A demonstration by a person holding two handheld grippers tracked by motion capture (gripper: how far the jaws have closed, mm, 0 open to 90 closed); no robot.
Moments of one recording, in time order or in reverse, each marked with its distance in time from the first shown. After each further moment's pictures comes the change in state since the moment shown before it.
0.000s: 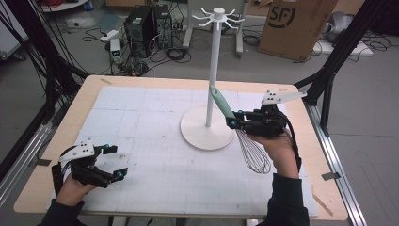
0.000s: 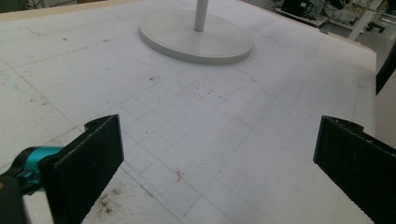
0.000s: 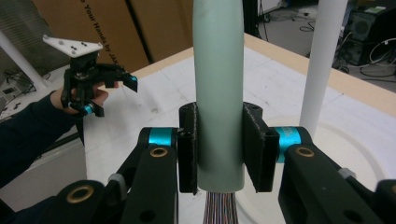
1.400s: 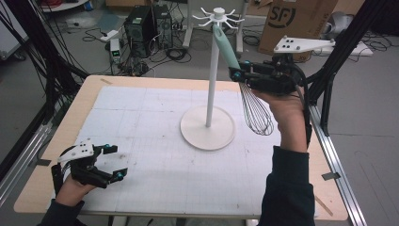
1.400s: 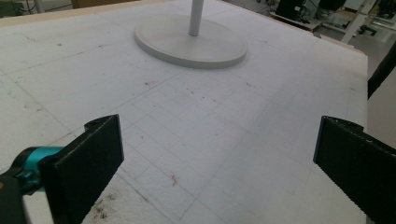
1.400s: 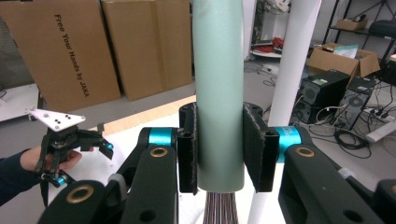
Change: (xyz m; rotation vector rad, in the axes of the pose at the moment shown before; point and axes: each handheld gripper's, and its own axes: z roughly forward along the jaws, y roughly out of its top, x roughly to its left) left arm -0.001 0.001 -0.001 -0.017 -0.019 0.004; right arm 0.016 0.112 -0.026 -0.145 -0.114 -0.150
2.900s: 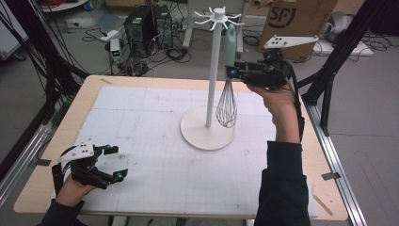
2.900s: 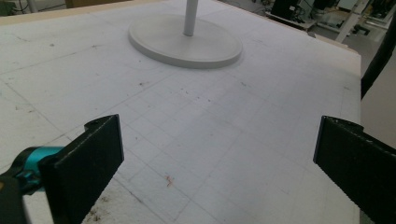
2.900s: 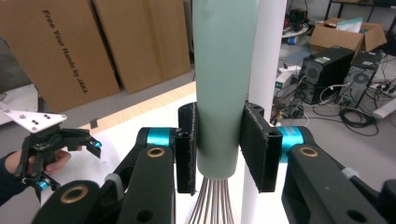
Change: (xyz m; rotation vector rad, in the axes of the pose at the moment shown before) left arm -0.001 0.000 0.001 0.001 -0.017 0.005; right arm -0.027 -0.010 0.024 0.053 -0.002 0.068
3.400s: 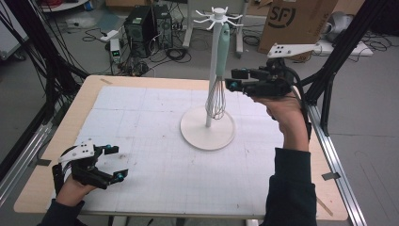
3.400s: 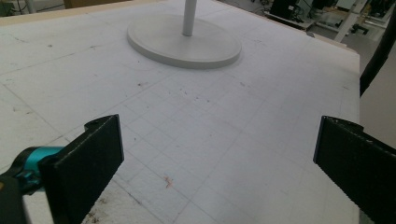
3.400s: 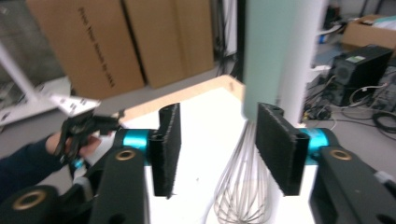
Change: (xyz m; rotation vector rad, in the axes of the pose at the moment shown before) left arm 0.000 0.000 0.001 0.001 -0.007 0.002; right arm 0.009 -0.012 -0.009 0.028 0.119 -0.010
